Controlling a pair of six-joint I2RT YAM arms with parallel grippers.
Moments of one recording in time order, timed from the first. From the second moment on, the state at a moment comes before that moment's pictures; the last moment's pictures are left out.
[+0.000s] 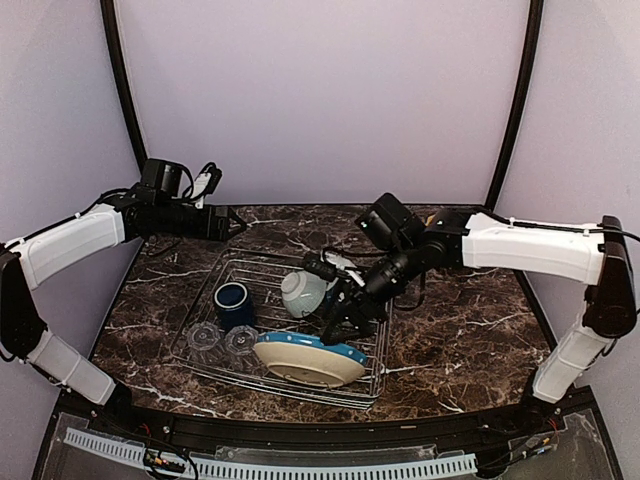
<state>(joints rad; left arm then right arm) -0.34 1.43 1.16 -0.39 0.33 -0.15 0.96 1.61 1.33 -0.65 -0.75 -0.17</state>
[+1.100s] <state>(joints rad) -0.34 1.43 1.16 -0.39 0.33 -0.16 1.09 1.70 1.36 -0.69 -0.33 -0.15</state>
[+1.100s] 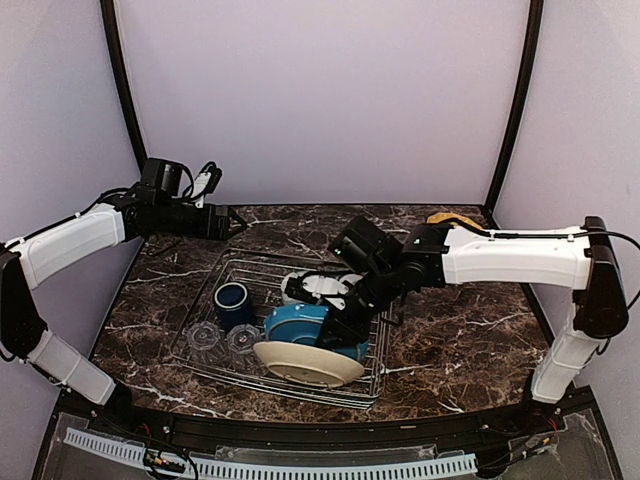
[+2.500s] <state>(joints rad) -0.34 1.44 1.16 -0.39 0.34 -0.16 1.00 1.49 1.35 -0.67 -0.52 -0.05</state>
